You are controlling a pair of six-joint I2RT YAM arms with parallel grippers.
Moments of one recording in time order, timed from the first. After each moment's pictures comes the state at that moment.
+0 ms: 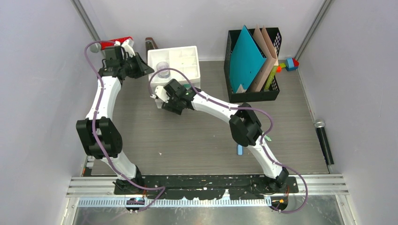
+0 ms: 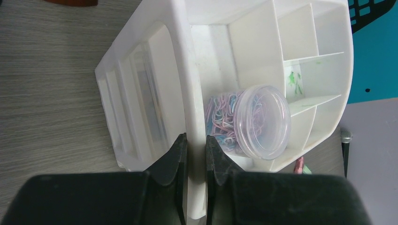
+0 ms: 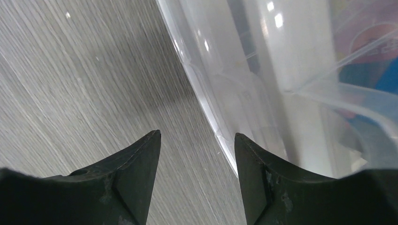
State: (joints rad) left arm 0.07 1.69 1.59 -0.50 0.53 -0.35; right arm 0.90 2.33 2.08 -0.58 0.11 -0.45
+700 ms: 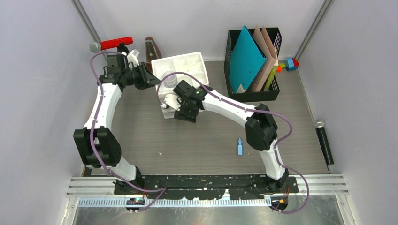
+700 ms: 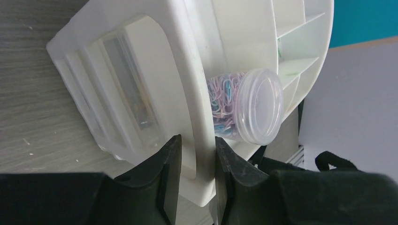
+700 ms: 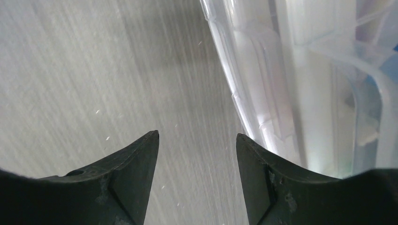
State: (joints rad) left arm 0.05 1.58 1.47 -0.61 0.67 -0.39; right arm 0.89 2.12 1.89 -0.84 0.00 -0.57
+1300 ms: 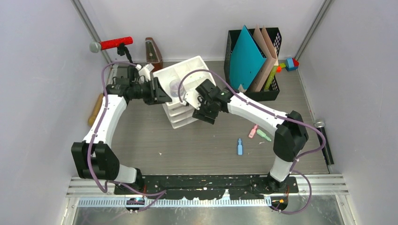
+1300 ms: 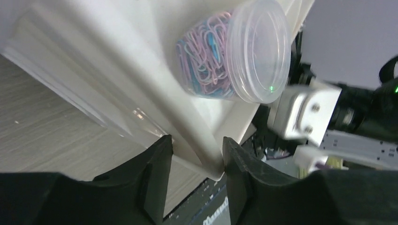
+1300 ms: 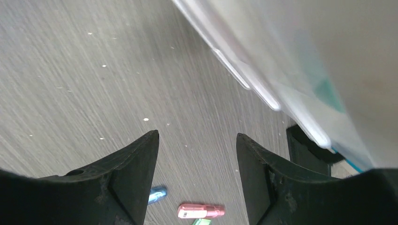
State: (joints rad) left arm -0.06 1.42 1.30 -0.71 0.74 -0.30; right arm 0.82 1.78 1.53 -0.82 -0.01 -0.54
